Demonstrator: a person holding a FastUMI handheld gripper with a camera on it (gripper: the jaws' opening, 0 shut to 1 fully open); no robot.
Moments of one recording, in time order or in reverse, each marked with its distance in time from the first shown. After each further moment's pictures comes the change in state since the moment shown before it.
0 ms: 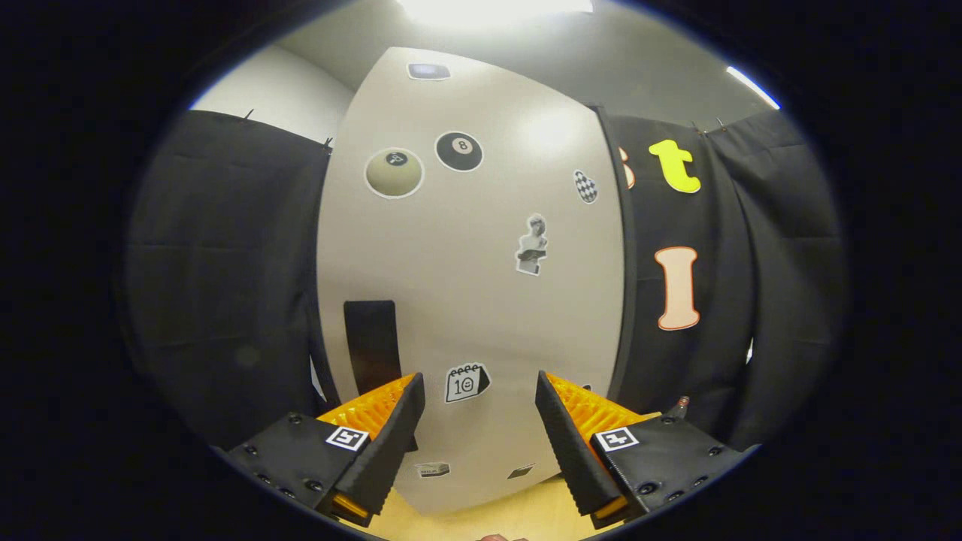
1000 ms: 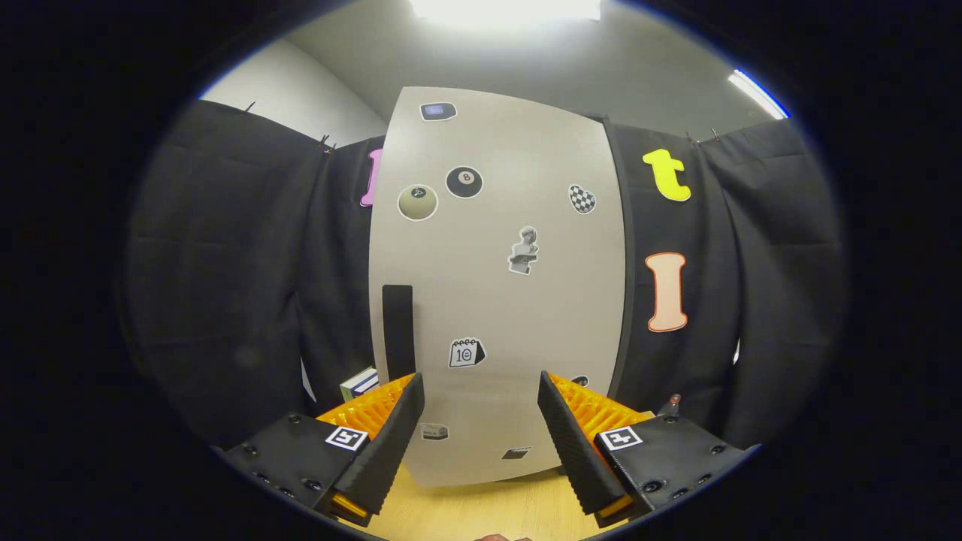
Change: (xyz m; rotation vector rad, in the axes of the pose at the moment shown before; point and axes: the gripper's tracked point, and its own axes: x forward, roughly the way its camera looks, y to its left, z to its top) arm -0.034 0.004 -0.007 -0.002 -0.018 -0.082
